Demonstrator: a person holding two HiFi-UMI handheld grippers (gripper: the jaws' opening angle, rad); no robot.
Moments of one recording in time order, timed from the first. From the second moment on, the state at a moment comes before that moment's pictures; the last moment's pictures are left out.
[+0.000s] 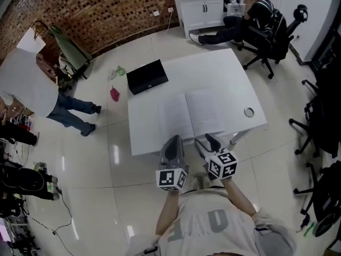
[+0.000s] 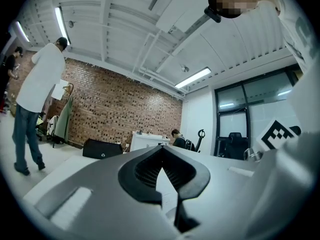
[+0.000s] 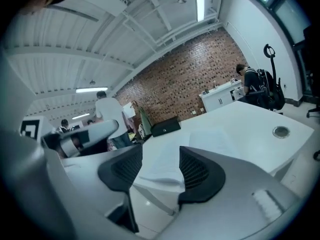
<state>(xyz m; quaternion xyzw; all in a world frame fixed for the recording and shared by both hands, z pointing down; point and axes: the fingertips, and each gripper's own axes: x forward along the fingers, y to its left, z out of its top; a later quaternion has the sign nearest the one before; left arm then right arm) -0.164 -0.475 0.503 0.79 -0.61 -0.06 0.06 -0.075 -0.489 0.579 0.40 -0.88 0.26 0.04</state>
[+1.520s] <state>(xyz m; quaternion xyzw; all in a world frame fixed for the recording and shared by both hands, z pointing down) -0.218 -0.477 0.543 0.76 -0.65 -0.05 0.08 -0.094 -0.543 0.684 0.47 -0.82 0.29 0.14</state>
